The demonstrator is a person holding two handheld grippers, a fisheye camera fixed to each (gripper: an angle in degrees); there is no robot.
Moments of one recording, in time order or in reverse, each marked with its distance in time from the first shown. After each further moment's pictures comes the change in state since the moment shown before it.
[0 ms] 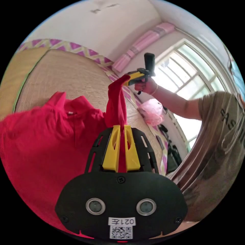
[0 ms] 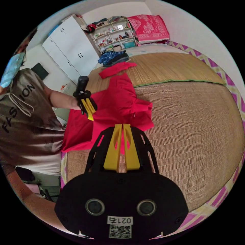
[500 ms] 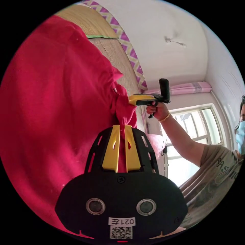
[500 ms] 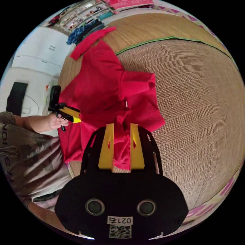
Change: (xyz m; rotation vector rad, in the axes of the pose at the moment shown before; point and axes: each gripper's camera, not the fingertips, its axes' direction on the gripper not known) left arm -0.027 0.093 -0.064 0.225 -0.012 -0.441; right arm 0.045 -0.151 0.089 -0.142 -0.090 0.293
